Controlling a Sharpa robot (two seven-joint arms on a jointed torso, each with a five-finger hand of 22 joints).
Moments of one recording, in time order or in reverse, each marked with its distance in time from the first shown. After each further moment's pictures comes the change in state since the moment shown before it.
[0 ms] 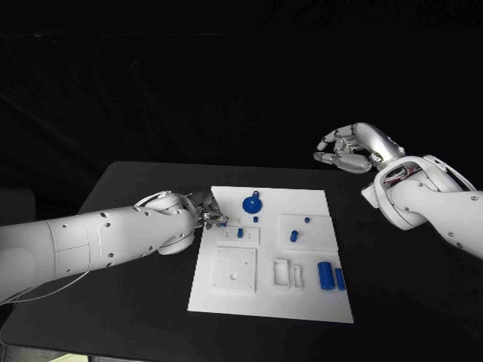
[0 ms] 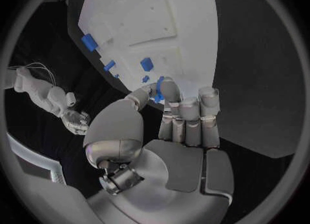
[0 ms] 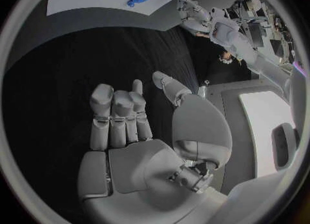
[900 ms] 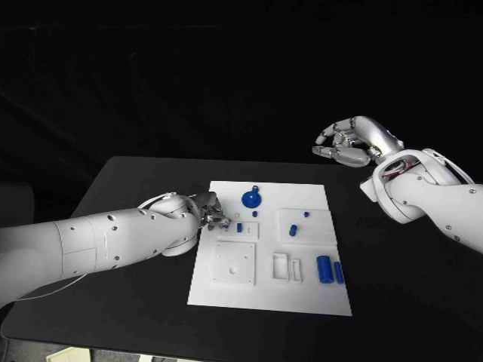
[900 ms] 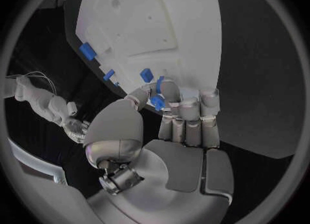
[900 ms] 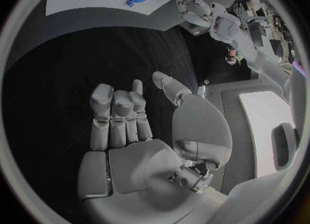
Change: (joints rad) left arm -0.033 0.022 0.000 -0.015 -0.056 0.003 -0.001; left_hand 0.000 0.000 0.000 0.000 0.019 0.007 0.001 0.006 0.000 0.007 -0.003 -0.004 0.000 0.009 0.005 -0.004 0.002 -0.007 0.000 0.000 0.000 0.000; right arm 0.000 0.006 0.000 -0.004 0.001 0.001 0.003; right_hand 0.000 0.000 0.000 0.000 0.004 0.001 0.000 0.000 0.001 0.004 0.000 0.000 -0.001 0.000 0.000 0.000 0.000 0.000 0.001 0.002 0.000 0.000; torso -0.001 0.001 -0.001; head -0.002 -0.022
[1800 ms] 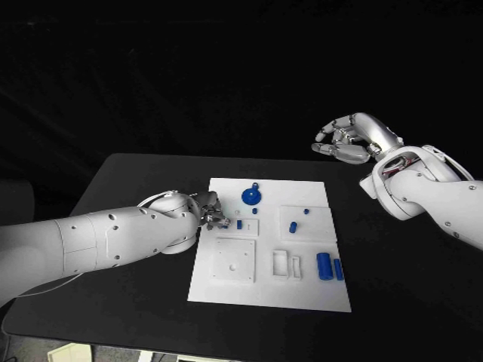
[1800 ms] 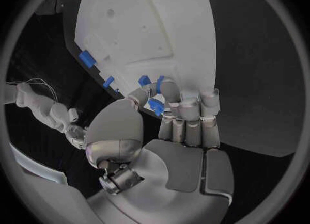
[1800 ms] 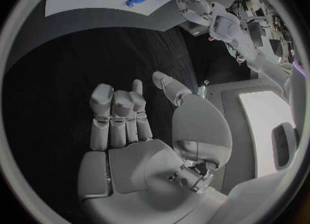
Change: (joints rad) left arm -0.007 0.003 0.001 -0.008 -0.039 0.038 0.005; left_hand -0.003 0.003 -0.003 -0.003 0.005 -0.001 0.001 0.001 0.000 0.002 0.002 0.000 0.000 0.000 0.000 0.000 0.001 0.009 0.000 0.000 0.000 0.000; right arm 0.000 0.003 0.000 -0.002 0.000 0.007 0.001; right_hand 0.000 0.000 -0.002 0.002 0.000 0.000 0.000 -0.004 0.001 0.002 0.002 0.000 0.000 -0.001 0.001 0.000 0.000 0.000 0.000 0.003 0.000 0.000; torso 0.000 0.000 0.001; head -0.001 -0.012
